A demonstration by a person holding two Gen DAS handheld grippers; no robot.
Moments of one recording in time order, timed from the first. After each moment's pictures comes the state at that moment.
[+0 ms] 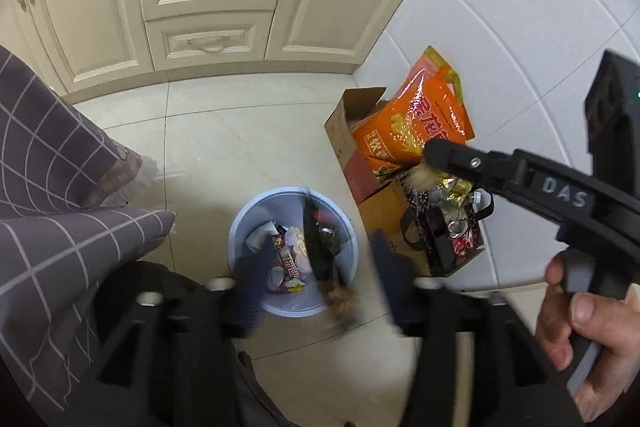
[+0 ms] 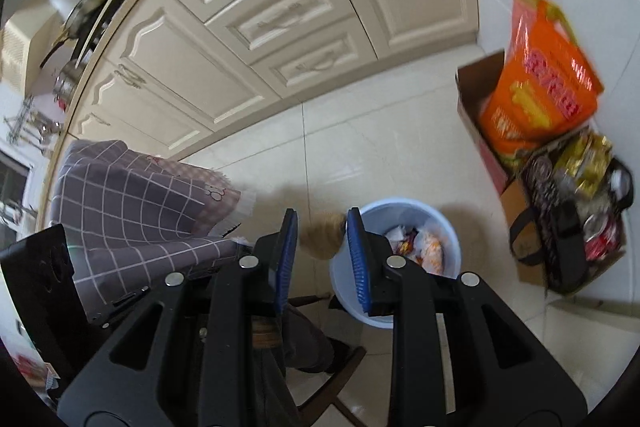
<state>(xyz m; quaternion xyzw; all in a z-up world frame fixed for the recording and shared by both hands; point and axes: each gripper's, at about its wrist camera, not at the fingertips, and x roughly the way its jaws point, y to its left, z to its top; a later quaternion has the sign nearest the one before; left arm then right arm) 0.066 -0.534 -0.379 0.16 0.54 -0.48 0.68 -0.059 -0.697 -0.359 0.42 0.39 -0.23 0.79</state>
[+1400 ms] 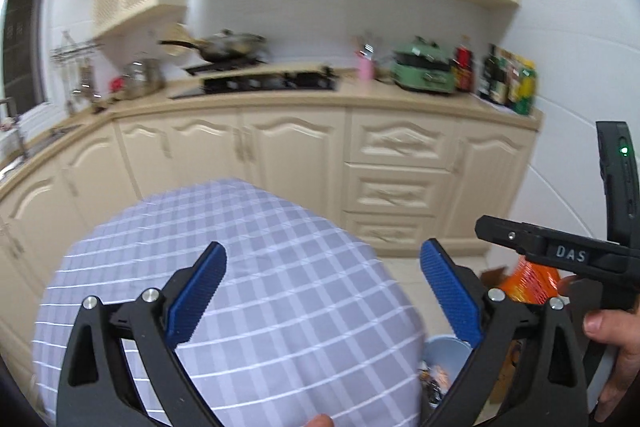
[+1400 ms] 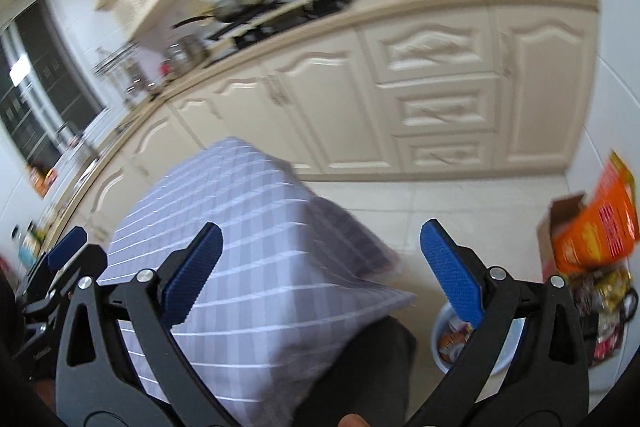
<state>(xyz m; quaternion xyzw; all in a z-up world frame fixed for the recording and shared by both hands) 0.111 -0.260 -0.099 0.08 0.24 -0.29 0.92 0.058 -0.499 -0.129 0.24 0.29 -0.09 0.92</state>
